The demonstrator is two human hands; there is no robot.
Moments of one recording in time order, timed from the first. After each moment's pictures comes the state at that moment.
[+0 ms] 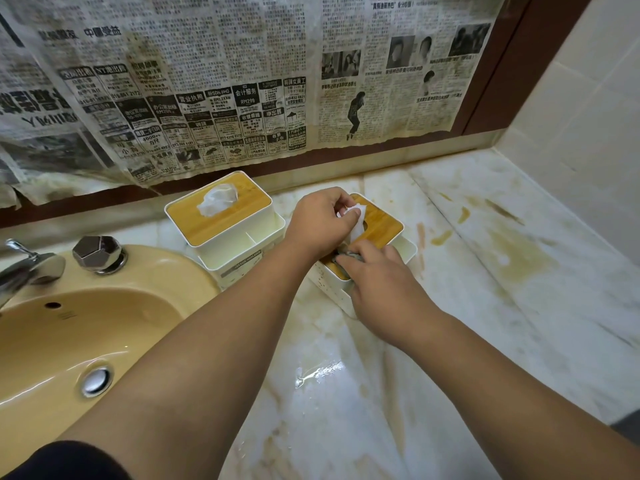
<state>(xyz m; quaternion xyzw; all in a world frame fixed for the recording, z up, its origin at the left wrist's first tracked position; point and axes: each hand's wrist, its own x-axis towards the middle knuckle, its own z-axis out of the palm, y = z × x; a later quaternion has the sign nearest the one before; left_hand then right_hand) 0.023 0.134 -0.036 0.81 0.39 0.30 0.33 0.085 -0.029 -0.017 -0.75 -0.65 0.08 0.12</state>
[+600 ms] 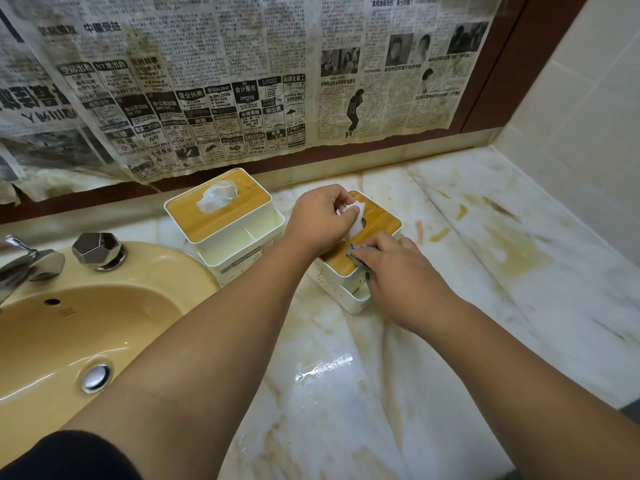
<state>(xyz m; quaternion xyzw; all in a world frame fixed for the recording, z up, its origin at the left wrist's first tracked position) 0.023 0.134 -0.037 0.82 0.38 0.30 0.31 0.107 -0.034 -0.010 -0.77 -0.63 0.09 0.11</state>
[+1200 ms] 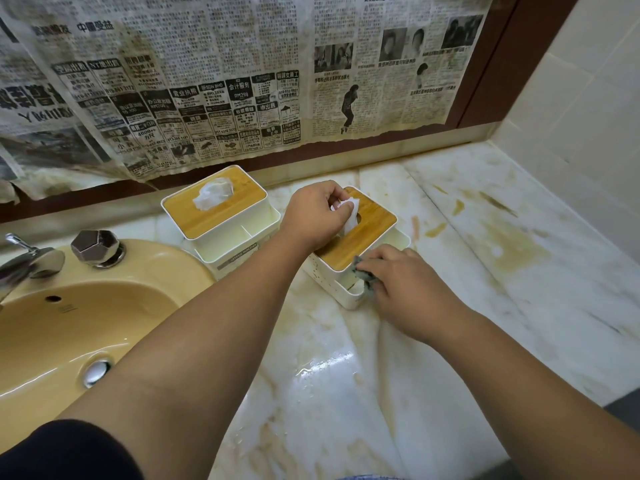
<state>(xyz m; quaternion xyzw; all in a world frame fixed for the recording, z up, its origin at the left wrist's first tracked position) 0.022 0.130 -0.032 0.82 0.39 0.28 0.31 0.117 -0.060 -0.017 -0.75 -0.64 0.13 0.12</state>
